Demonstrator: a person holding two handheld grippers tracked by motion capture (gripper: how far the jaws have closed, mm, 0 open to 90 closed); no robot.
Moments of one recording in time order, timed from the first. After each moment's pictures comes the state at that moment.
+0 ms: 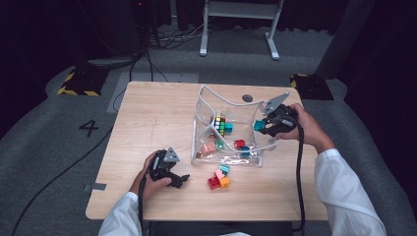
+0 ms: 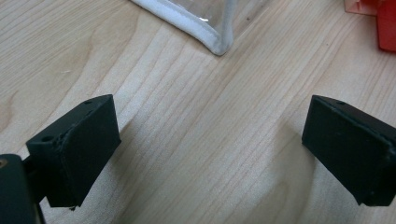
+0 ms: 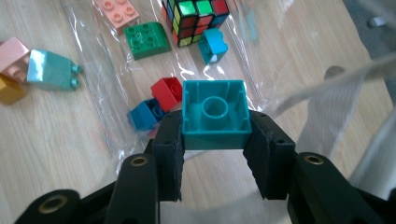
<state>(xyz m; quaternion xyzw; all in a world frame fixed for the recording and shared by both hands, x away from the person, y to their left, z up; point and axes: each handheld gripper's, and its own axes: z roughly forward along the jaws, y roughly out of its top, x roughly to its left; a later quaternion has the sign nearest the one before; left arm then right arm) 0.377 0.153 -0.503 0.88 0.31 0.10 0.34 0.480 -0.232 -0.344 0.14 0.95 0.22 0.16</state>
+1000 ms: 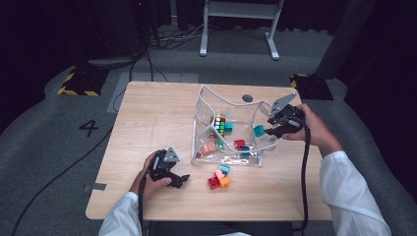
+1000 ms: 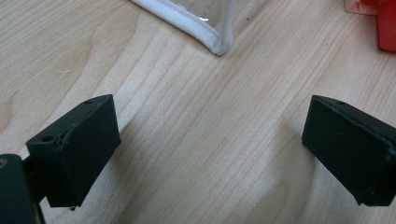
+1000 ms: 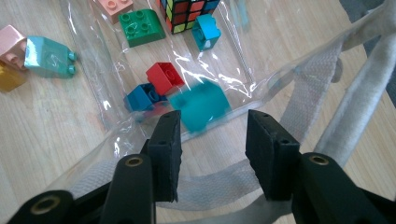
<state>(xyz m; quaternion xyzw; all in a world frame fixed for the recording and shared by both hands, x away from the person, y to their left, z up) 0.376 0.153 -0.502 0.88 0.32 0.10 0.33 0.474 -0.246 -0.339 0.15 0.95 0.21 0.17</state>
